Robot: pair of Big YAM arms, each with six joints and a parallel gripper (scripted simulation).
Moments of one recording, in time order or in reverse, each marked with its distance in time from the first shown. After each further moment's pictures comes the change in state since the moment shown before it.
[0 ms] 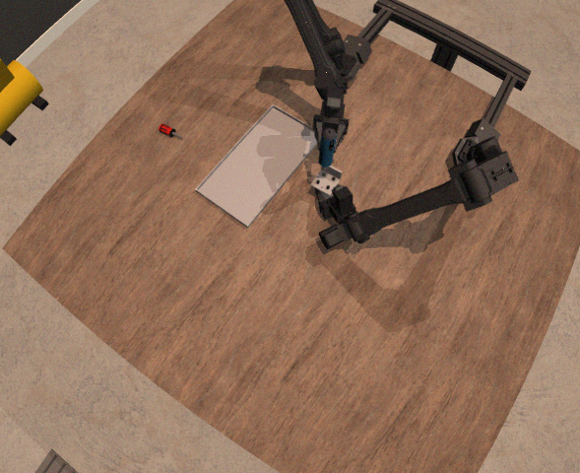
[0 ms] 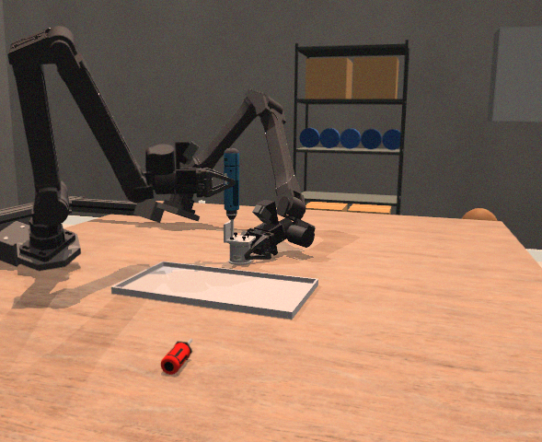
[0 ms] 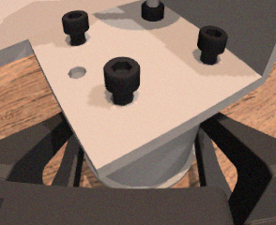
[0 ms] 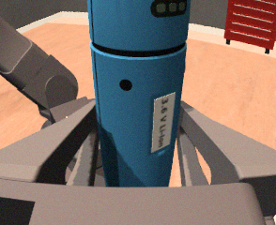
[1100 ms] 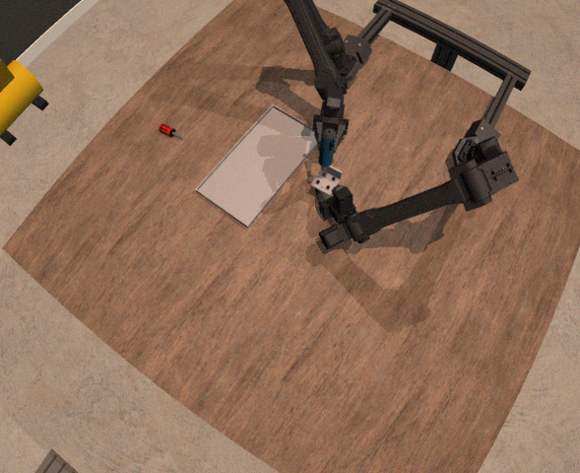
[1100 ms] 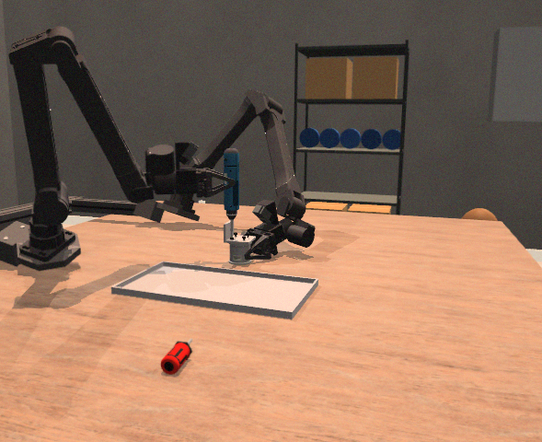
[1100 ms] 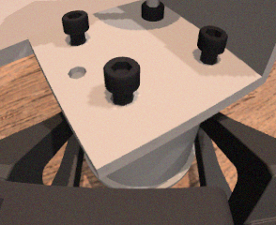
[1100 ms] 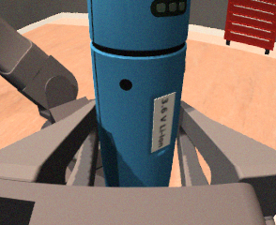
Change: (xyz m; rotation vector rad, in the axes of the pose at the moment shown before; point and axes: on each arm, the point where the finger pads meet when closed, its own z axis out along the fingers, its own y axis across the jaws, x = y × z) left arm 0.000 0.000 0.000 0.000 0.000 0.000; right arm 0.000 0.000 0.000 0.000 -0.004 0.001
